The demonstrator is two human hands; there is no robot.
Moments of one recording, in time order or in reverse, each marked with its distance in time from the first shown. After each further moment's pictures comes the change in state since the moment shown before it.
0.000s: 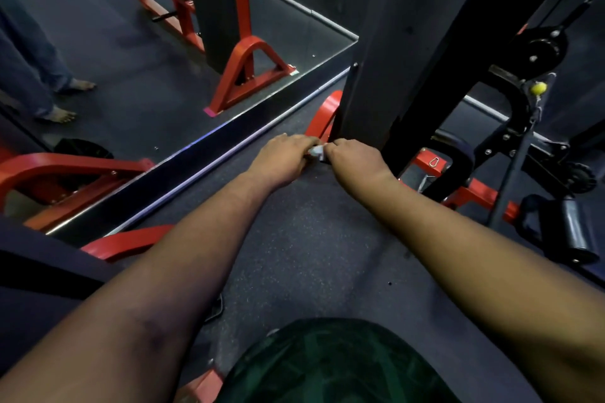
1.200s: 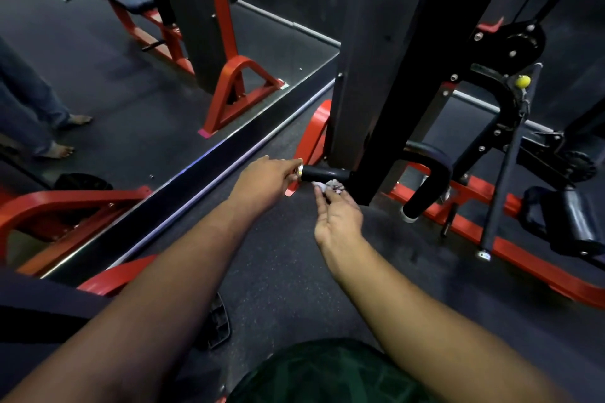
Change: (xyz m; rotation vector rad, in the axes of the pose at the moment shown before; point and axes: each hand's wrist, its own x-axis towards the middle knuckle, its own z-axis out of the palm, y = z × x) left_hand -0.003 0.022 -0.017 0.054 -0.060 -0.100; right_hand -0.018 -0.045 0.036 2.587 0.720 1.235
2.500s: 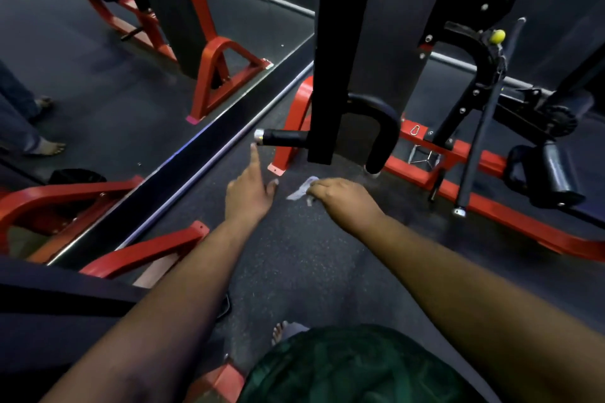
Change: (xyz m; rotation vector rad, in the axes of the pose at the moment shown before) left_hand -0.056 0.044 0.078 -0.093 0.084 -0.327; right_hand 0.026 -0.106 -0.100 -2.179 -1.001 -1.069
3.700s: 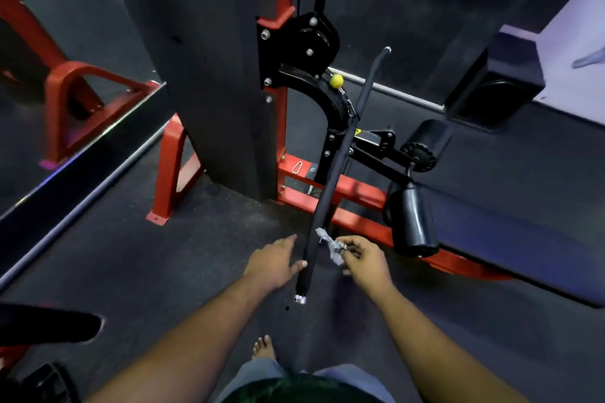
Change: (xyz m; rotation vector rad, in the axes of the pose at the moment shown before) left_hand 0.111 0.435 0.300 0.116 -0.672 0.258; right_hand -0.204 0.486 -0.050 0.851 0.331 0.995
